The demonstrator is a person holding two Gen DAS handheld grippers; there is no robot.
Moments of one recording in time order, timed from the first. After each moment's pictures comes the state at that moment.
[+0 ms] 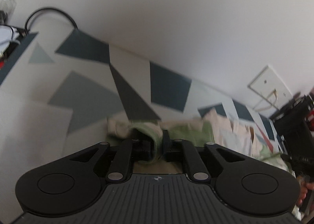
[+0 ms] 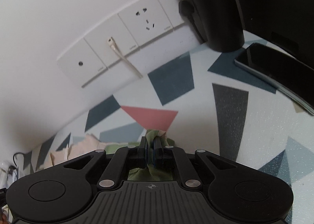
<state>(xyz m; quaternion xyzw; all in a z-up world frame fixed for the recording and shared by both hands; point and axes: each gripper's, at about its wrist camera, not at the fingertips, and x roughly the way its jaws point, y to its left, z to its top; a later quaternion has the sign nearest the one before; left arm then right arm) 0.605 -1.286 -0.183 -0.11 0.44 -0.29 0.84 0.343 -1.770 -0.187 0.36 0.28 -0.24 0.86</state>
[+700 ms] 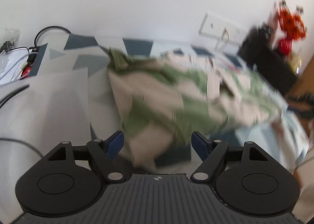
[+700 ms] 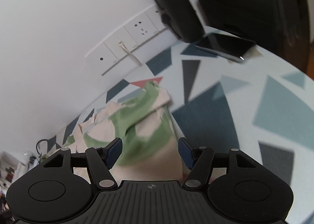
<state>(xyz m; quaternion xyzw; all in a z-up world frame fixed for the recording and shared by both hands) 0.434 -1.210 -0.135 0.04 0.42 -0.37 0.83 0.167 -1.671 -0.145 0.40 0.24 -0.25 0.85</state>
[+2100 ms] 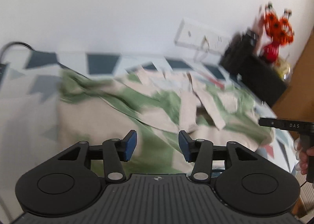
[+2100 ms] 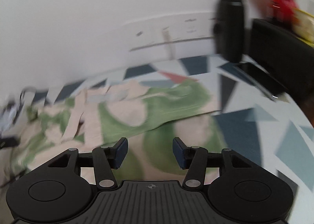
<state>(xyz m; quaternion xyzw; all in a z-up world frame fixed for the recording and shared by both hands) 0.455 -1.299 -0.148 0.03 0.40 -0.43 0.81 0.263 -1.588 -0.138 0.19 0.34 -0.23 0.89</state>
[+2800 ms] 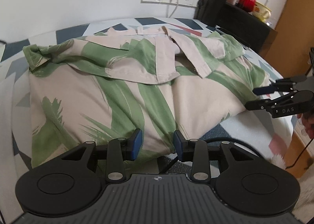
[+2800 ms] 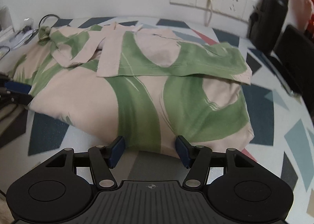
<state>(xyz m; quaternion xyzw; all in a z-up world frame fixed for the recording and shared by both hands) 0.400 -1.295 -0.168 0.11 0.39 -0.46 0.79 0.243 -1.535 -0.178 0.10 0.44 -0.16 0.88</state>
